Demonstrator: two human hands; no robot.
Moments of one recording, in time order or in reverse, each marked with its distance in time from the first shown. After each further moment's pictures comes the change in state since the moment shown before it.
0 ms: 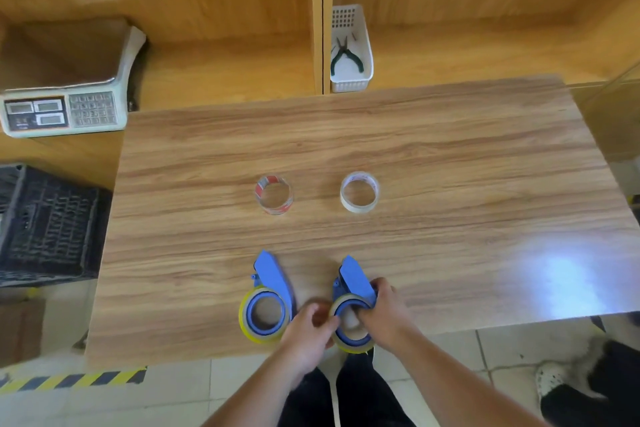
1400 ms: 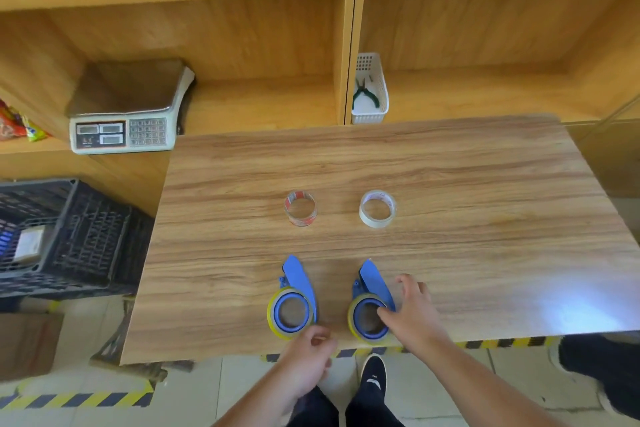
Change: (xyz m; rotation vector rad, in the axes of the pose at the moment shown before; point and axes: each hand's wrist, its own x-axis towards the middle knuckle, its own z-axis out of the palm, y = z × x) left_hand -0.060 -0.024 -0.044 -0.012 -0.049 0.031; right_hand -0.043 -0.011 -0.016 -0.010 0.175 -0.157
